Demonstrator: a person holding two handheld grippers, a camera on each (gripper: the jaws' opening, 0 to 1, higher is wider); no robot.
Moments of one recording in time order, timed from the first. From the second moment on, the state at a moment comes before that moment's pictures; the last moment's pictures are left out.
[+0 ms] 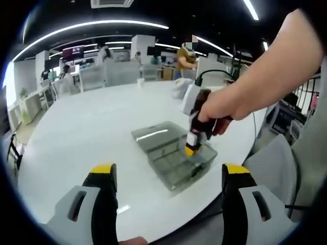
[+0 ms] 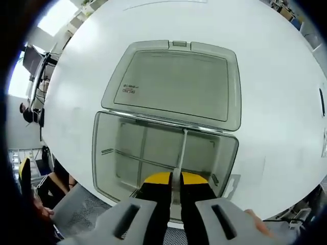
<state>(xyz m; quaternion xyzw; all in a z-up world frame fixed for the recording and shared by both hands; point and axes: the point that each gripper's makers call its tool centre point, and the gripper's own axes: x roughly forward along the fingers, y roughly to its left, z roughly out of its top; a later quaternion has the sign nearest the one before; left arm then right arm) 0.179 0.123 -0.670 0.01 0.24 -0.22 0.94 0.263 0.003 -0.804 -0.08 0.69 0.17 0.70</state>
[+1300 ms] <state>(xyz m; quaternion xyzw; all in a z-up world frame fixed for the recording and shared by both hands) 0.170 0.120 -0.666 0.02 0.24 -0.22 0.95 0.264 0.006 -0.806 -0.09 0.67 0.18 0.72</state>
